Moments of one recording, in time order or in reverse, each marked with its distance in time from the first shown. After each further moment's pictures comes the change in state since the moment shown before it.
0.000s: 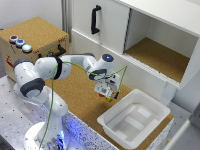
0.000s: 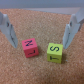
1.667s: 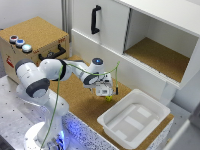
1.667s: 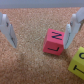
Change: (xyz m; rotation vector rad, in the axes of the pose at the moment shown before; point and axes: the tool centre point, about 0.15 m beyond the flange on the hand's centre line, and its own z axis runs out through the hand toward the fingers) arm 0.023 -0.046 0.066 -0.060 0.015 -0.413
